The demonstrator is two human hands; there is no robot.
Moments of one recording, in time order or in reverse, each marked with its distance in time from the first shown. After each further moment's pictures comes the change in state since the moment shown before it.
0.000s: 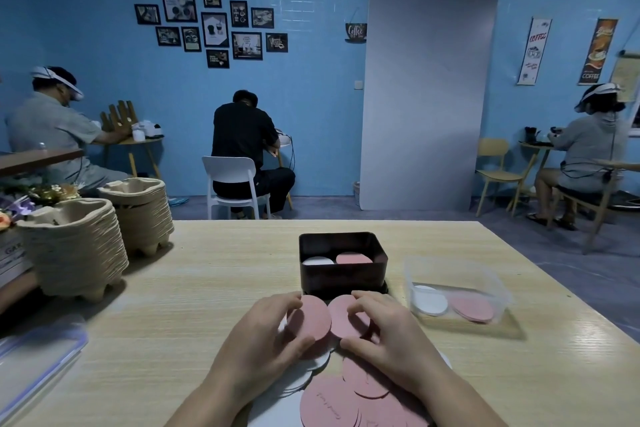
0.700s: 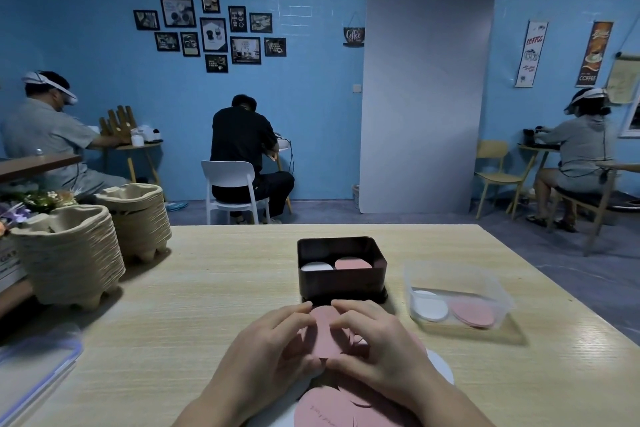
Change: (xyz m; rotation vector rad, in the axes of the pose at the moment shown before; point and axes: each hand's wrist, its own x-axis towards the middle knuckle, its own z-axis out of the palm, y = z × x) left_hand 0.000 0.007 0.000 0.061 -0.014 0.173; right_hand 0.001 -0.011 0.006 0.018 0.043 -0.197
